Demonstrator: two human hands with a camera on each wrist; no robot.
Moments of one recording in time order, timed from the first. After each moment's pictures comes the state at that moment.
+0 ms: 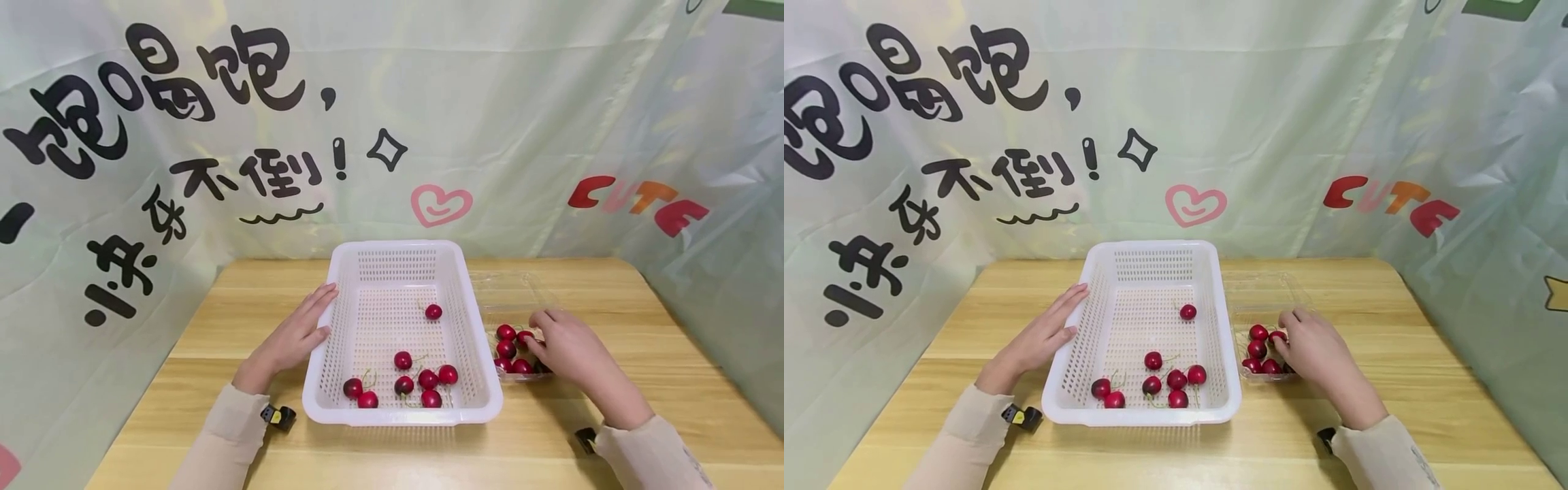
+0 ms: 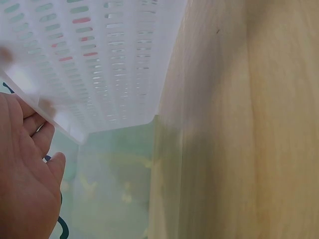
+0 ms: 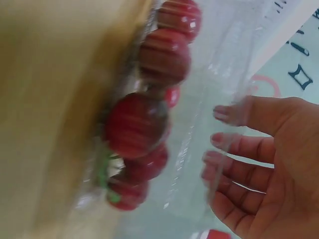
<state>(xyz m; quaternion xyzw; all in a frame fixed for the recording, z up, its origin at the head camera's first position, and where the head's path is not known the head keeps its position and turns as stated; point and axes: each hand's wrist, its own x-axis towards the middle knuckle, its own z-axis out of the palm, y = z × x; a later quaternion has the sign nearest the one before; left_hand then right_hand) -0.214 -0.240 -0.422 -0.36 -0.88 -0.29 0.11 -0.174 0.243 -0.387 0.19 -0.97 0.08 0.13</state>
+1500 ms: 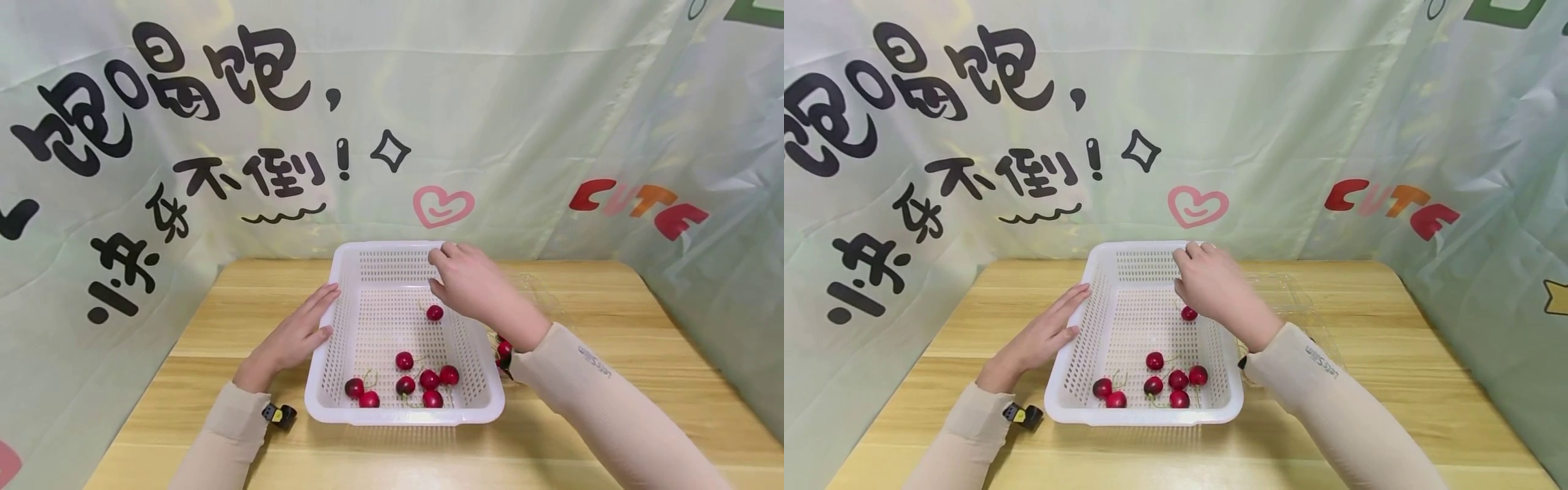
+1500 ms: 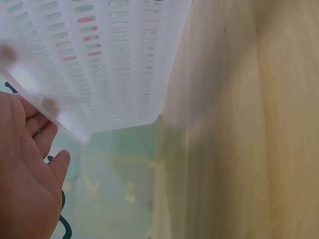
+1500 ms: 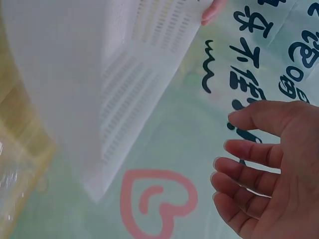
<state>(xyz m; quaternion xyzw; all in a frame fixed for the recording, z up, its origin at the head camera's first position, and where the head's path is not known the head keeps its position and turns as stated) -0.212 -0.240 -0.420 -0.34 -0.89 -0.27 0.10 -0.220 0.099 -0.293 0.34 -0.92 -0.01 0.21</state>
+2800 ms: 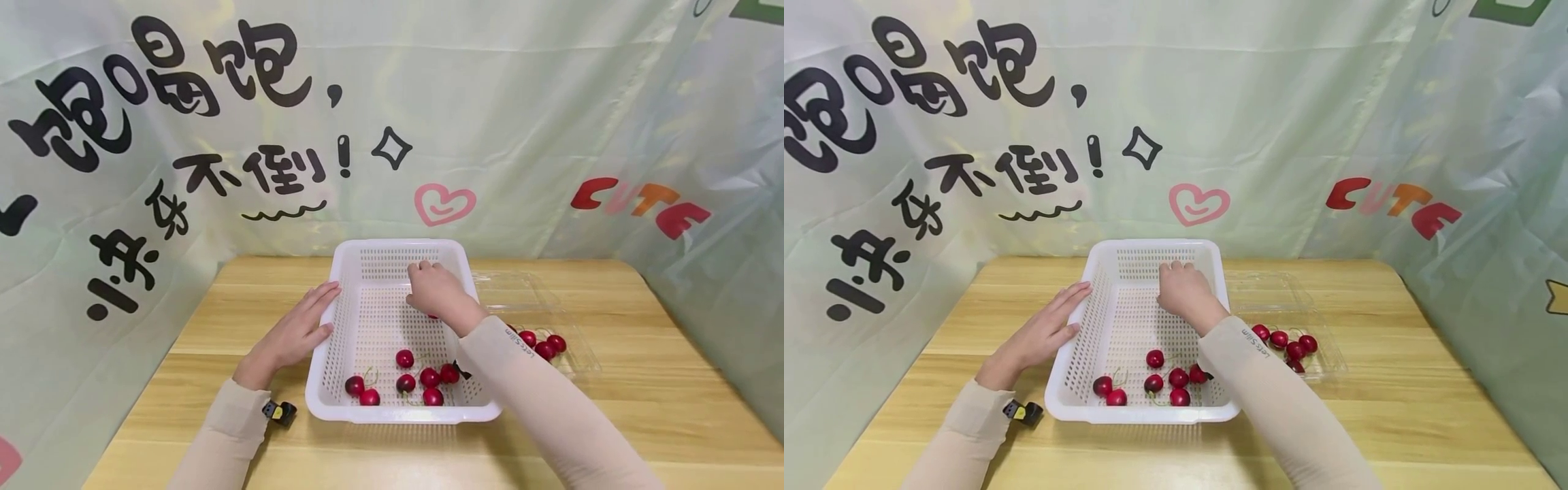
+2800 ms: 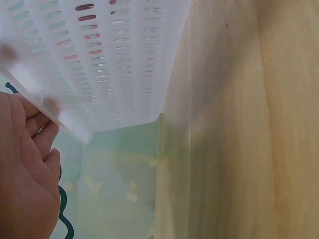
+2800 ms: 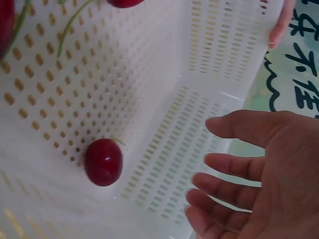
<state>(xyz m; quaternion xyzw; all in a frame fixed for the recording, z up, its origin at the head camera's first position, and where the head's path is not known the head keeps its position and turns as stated) -0.213 -0.239 -0.418 -0.34 -0.90 -0.25 0.11 -0.259 0.047 -0.346 0.19 -0.98 0.01 -0.03</state>
